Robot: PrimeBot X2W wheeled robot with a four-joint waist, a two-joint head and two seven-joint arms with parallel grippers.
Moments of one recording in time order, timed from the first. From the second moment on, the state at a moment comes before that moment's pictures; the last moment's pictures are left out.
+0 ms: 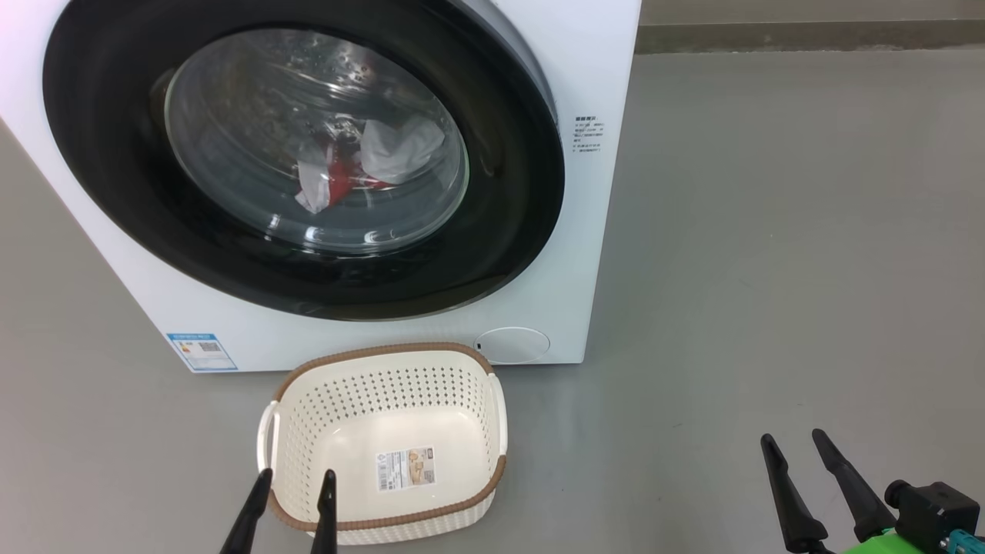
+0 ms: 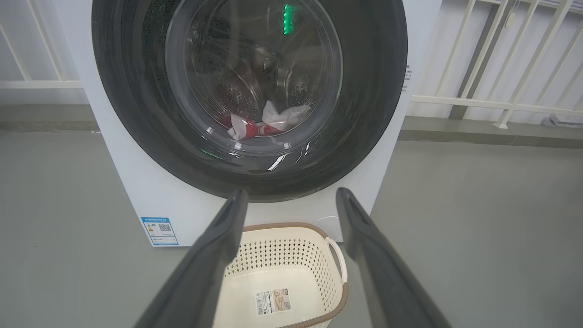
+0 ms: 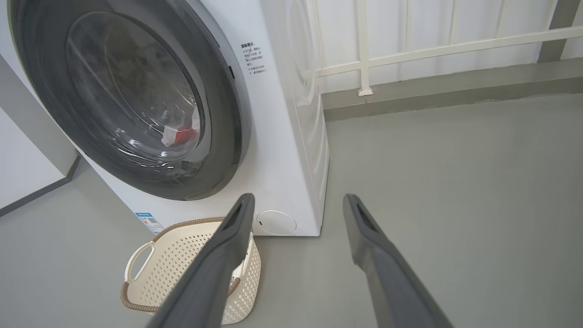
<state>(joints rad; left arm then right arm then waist) 0.11 0.04 -0.07 0.12 -0.17 -0.03 -0.23 0.10 -0.15 0.05 0.24 0.49 0.13 -0.23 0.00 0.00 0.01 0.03</state>
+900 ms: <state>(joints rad) 0.11 0.04 -0.06 0.14 -0.14 -0.04 -0.25 0.14 -0.12 -0.01 0.19 0.44 0.13 -0.25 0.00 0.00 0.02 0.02</state>
